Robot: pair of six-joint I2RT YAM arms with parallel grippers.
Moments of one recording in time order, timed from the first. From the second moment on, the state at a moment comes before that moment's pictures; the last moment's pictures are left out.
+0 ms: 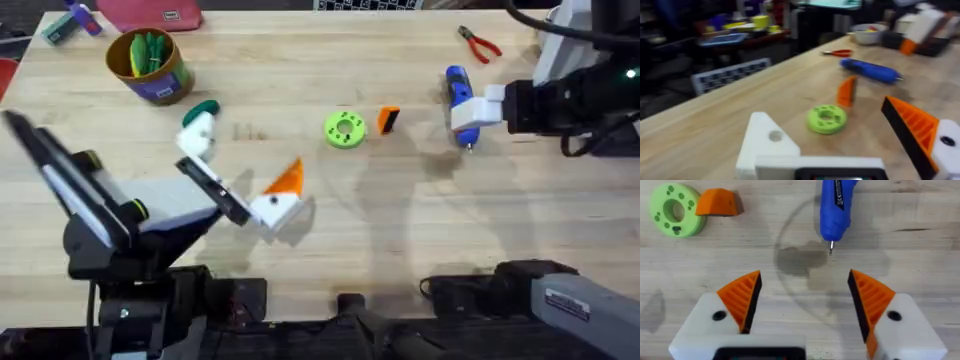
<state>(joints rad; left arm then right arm) 0.07 0.01 0.01 0.02 0.83 0.06 0.00 1.18 1.07 -1.09 -0.03 0.06</state>
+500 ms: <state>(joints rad) 0.01 0.01 0.01 -0.13 1.16 0.04 0.00 1.18 1.07 -1.09 -0.03 0.06</state>
